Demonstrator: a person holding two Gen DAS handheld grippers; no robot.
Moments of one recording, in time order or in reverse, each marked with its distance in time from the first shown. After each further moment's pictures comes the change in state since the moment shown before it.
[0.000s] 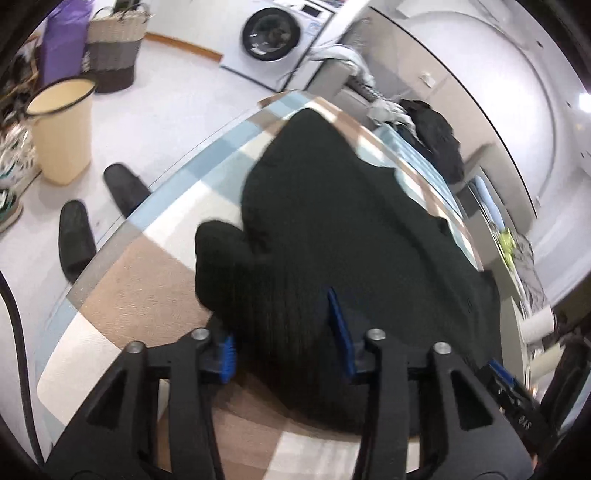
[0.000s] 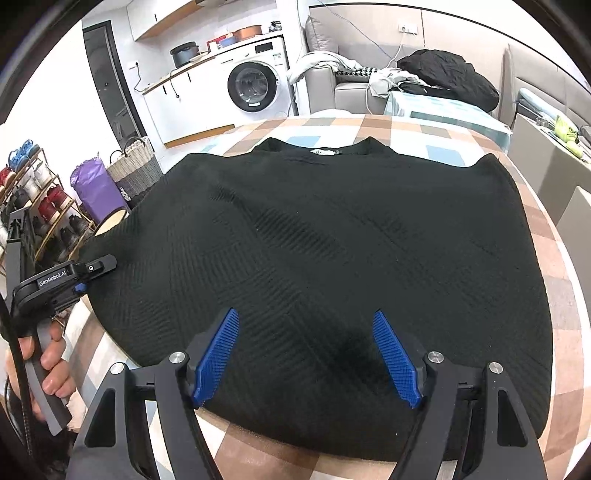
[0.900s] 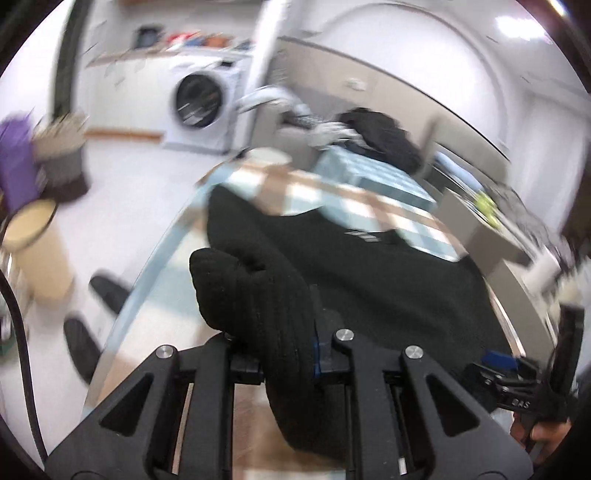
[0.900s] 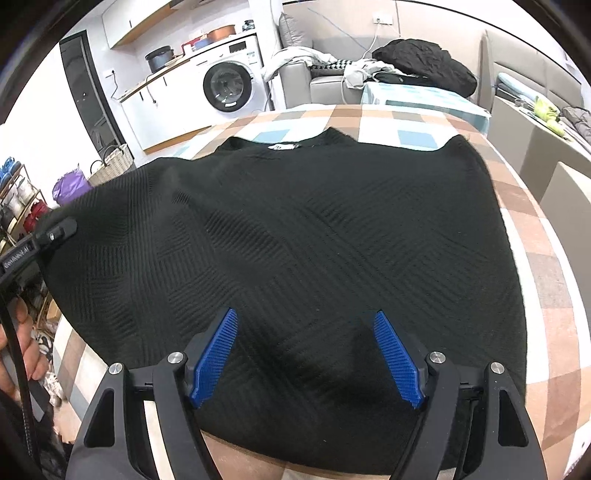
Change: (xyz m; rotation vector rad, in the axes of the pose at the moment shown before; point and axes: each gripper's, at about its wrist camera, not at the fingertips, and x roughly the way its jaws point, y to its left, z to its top) left arm -0.028 -0.112 0.019 0.453 -0.195 -0.055; right arm -0.004 -0.026 -0.006 0.077 0.007 -0.052
